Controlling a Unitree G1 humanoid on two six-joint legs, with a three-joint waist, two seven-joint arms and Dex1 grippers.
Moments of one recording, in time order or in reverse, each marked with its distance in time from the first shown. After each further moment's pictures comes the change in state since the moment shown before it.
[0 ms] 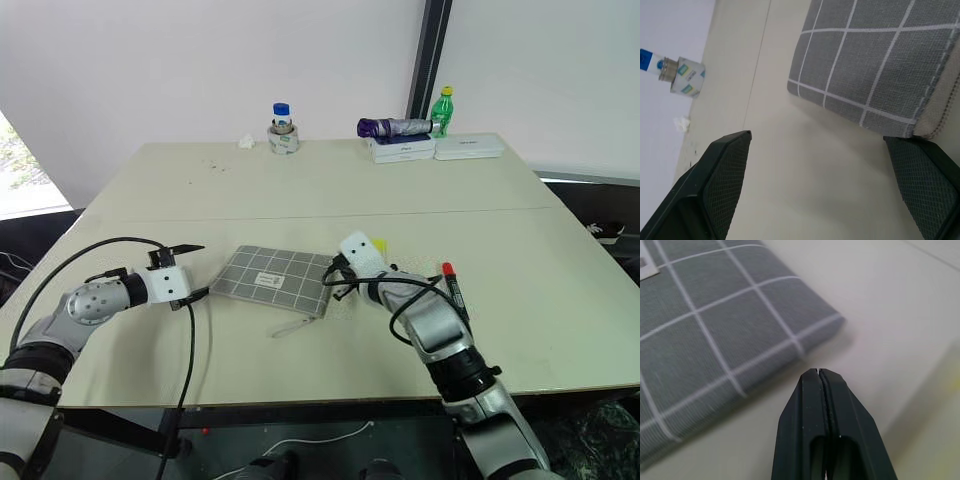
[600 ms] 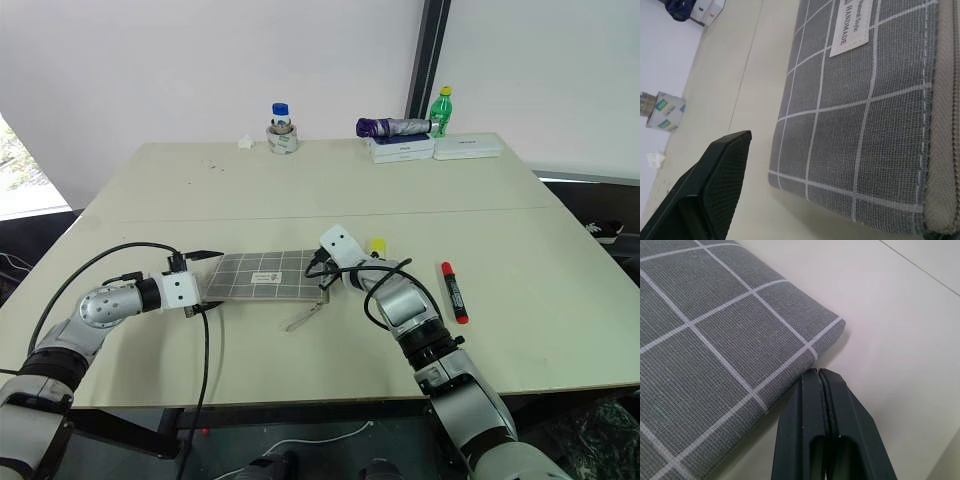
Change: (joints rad) left arm 0.064 -0.039 0.001 -0.126 -0.113 0.028 -0.119; right arm -0.148 0.072 0.027 0.340 -0.114 -0.237 0.049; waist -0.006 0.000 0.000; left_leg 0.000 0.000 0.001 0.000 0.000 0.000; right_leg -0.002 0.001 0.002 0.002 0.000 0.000
